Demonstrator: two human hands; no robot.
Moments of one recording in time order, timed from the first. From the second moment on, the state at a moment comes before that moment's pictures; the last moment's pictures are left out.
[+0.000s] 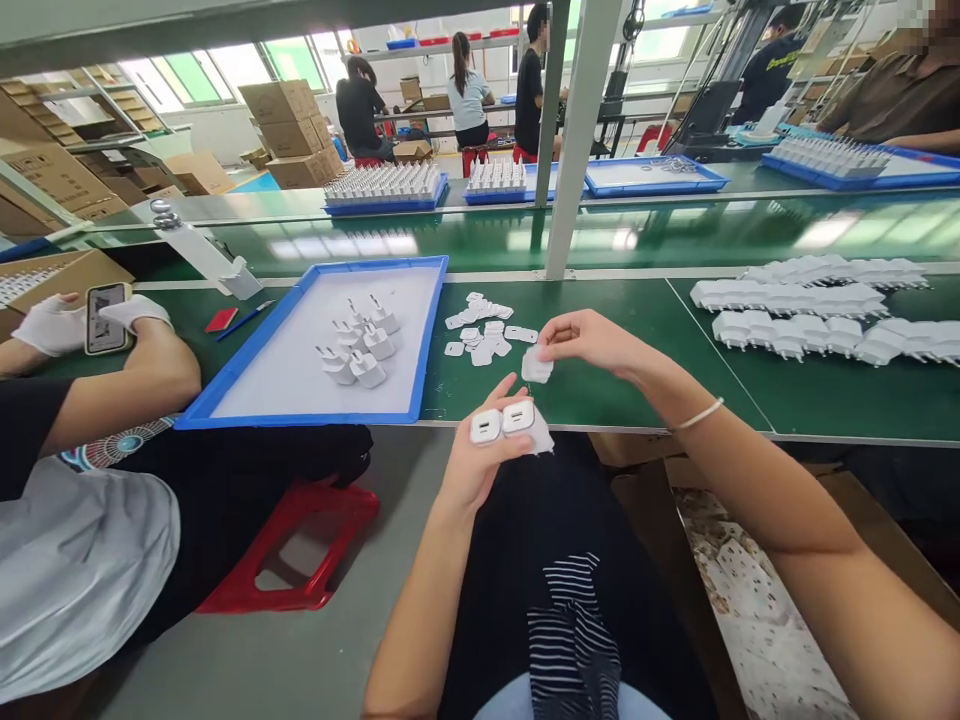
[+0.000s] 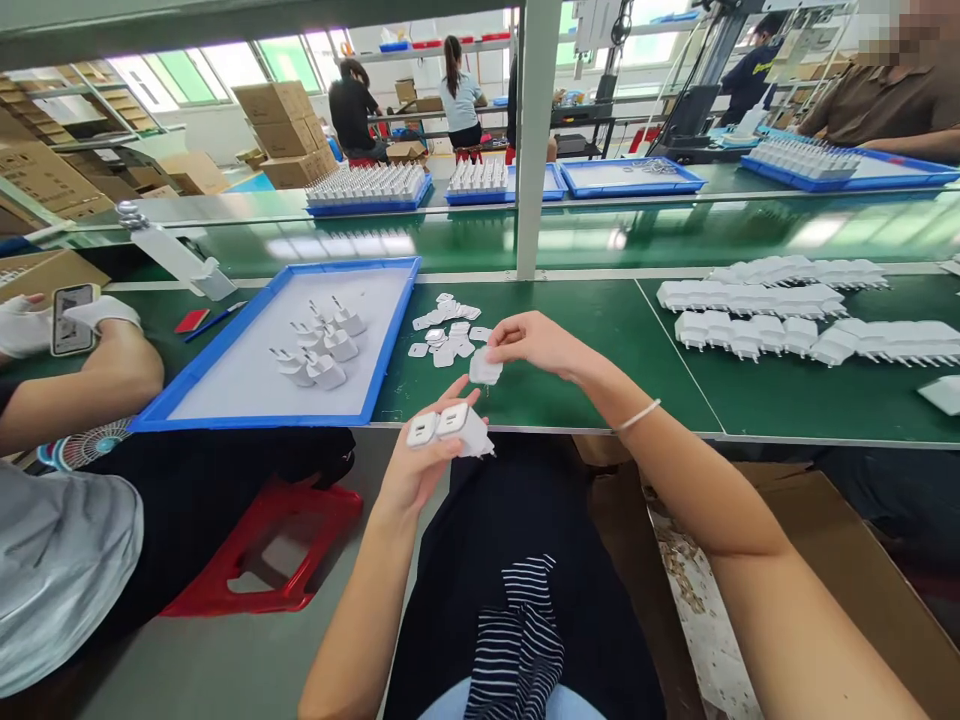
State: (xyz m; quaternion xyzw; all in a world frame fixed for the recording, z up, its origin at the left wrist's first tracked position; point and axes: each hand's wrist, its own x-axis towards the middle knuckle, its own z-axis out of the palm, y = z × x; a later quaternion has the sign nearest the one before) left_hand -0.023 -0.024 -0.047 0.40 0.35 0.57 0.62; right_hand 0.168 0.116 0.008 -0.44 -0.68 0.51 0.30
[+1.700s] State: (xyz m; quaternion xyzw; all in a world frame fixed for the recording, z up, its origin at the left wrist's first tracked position) left_hand 0.014 -0.068 -0.025 0.69 0.41 0.58 0.15; right_hand 0.185 -0.058 -0.011 -0.35 -0.49 0.62 0.51
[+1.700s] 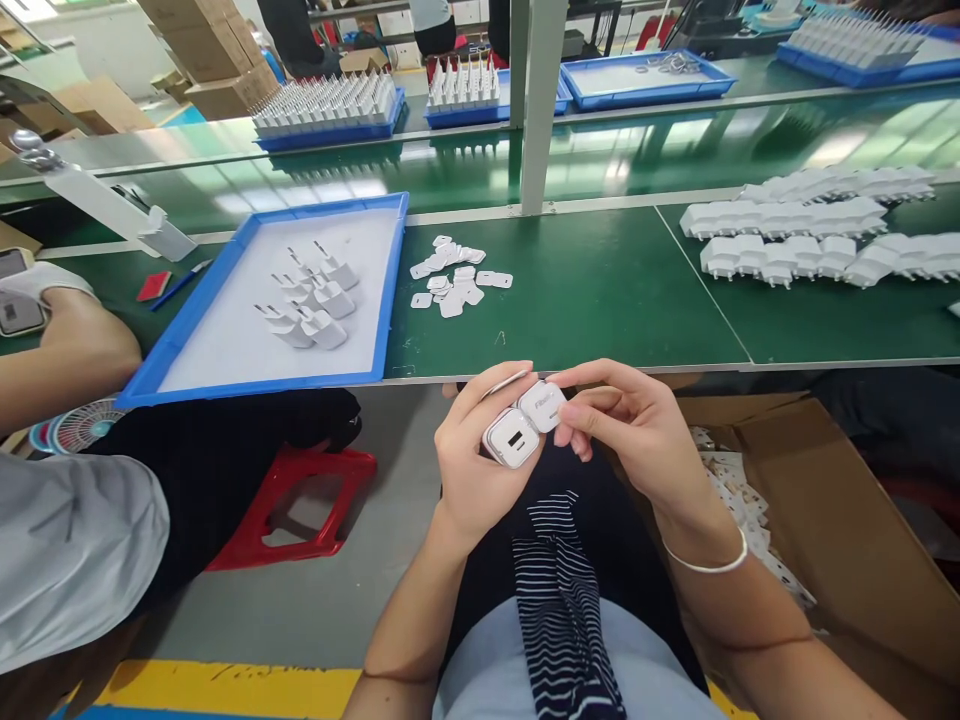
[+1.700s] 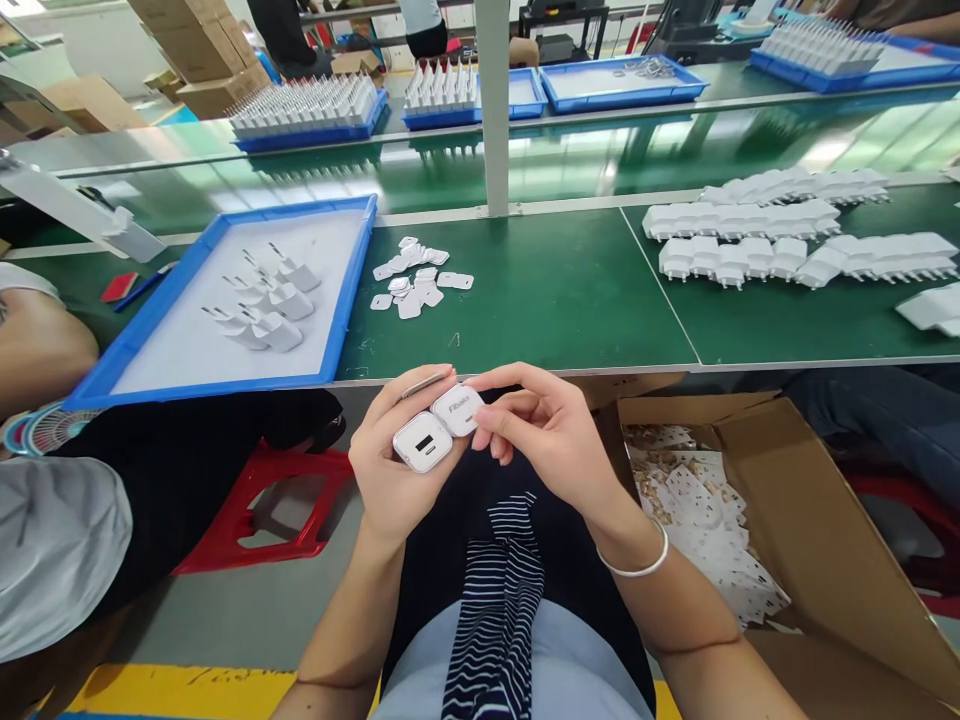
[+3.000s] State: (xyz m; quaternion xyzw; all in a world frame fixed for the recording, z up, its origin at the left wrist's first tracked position) left_hand 0.008 -0.070 -0.030 0.70 0.39 0.52 0.30; right_hand 0.190 -0.034 -0.009 -0.39 -0.63 0.50 0.45
